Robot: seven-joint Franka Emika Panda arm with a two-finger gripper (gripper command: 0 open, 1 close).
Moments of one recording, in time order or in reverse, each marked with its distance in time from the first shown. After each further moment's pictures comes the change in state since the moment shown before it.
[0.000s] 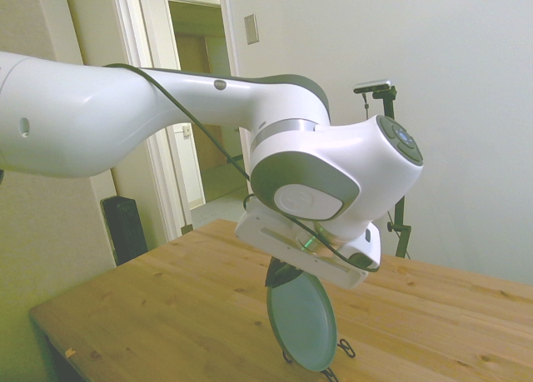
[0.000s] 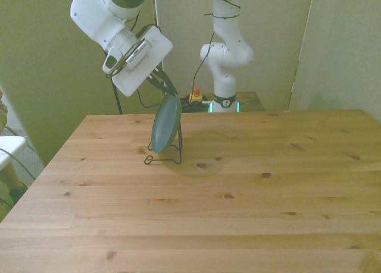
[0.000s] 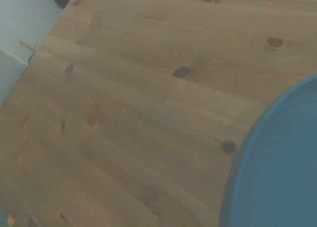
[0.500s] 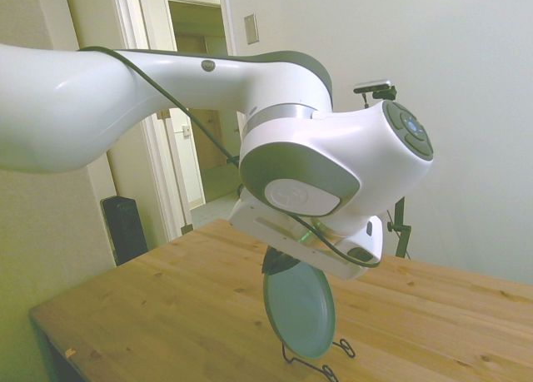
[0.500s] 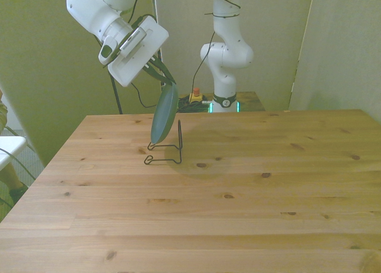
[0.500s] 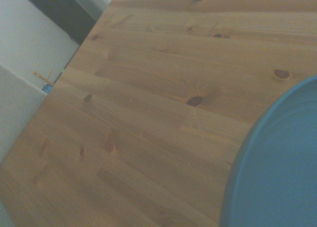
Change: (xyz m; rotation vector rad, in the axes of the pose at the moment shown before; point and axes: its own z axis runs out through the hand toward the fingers) arm -0.013 -0.003 -0.021 0.085 0.051 -0.004
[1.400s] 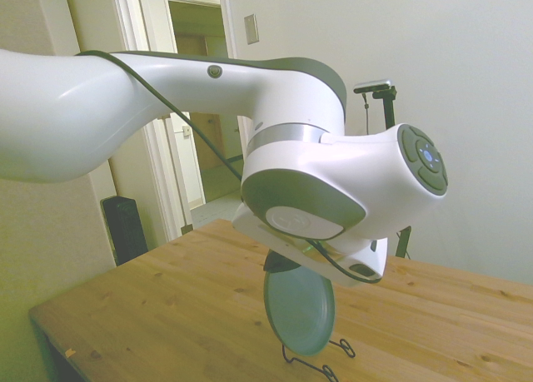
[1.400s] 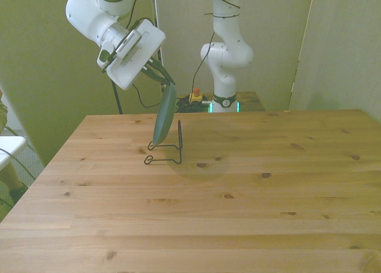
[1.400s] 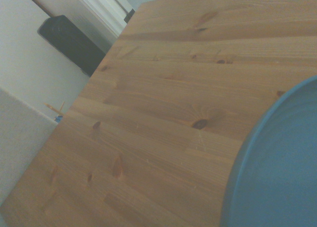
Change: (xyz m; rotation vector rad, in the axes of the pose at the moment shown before) arm -0.002 0.018 0.003 0.096 0.038 0.017
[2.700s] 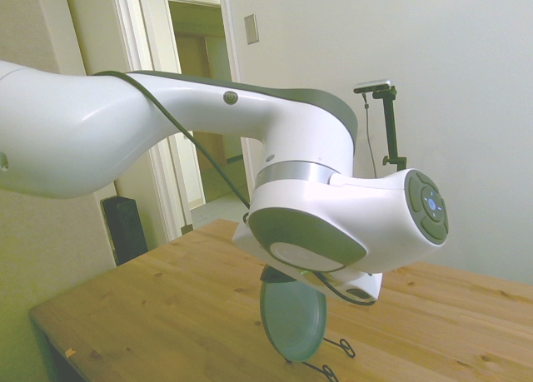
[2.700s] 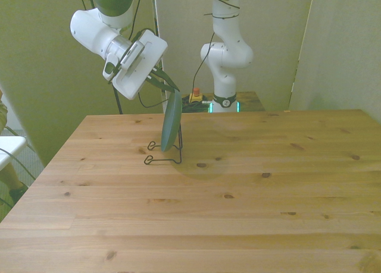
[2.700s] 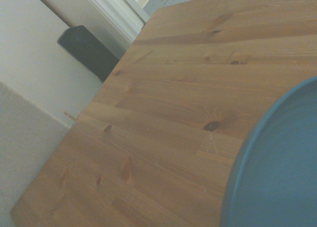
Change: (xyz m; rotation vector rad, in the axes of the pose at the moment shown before) arm 0.000 0.022 0.023 0.060 -0.020 -0.007
